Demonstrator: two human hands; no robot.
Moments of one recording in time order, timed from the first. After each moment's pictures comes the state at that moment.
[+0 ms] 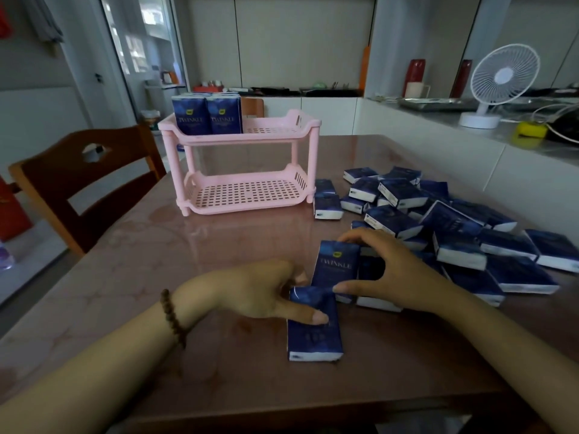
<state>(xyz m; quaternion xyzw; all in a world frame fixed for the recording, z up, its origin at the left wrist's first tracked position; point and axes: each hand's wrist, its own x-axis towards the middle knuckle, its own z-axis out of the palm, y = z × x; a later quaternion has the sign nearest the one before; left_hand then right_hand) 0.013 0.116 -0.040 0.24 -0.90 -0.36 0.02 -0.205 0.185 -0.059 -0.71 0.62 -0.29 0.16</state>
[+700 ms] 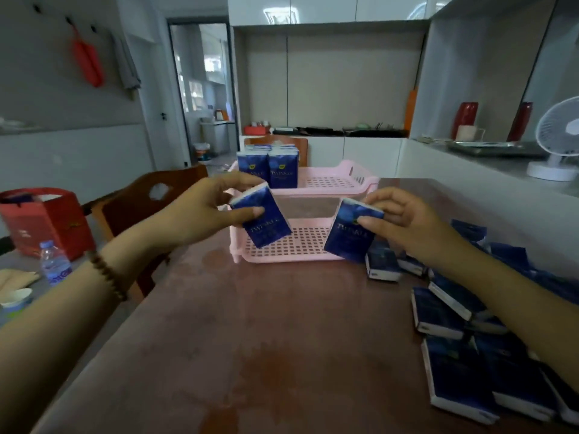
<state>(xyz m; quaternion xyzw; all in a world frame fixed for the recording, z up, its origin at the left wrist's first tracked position) 0.118 0.014 0.067 0.33 -0.83 -0.29 0.34 -0.178 0.075 0.032 -0.68 0.46 -0.51 0.26</state>
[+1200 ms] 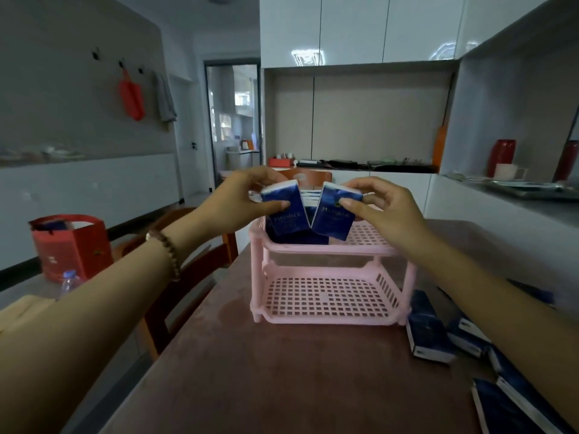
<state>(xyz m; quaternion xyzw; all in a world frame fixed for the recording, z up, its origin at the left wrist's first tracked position) 0.111 -0.079 0.116 0.36 -0.83 -0.11 0.41 -0.134 -0.045 0.091 -0.70 0.39 -0.58 0.17</state>
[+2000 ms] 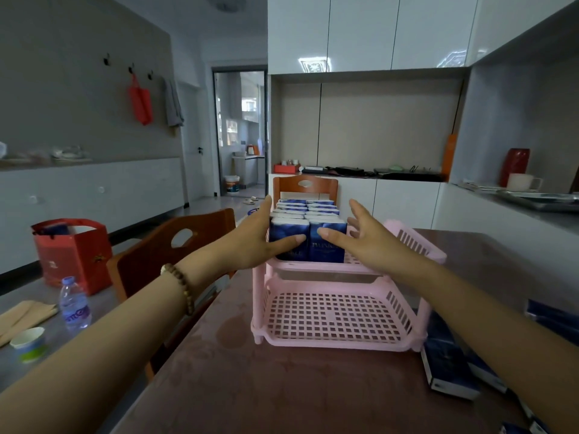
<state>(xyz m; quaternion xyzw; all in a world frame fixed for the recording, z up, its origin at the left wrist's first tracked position) 0.096 -0.088 0.090 0.43 -0.83 -0.20 0.31 -0.108 -0.068 0.082 -0.71 0.51 -0.42 0.26</state>
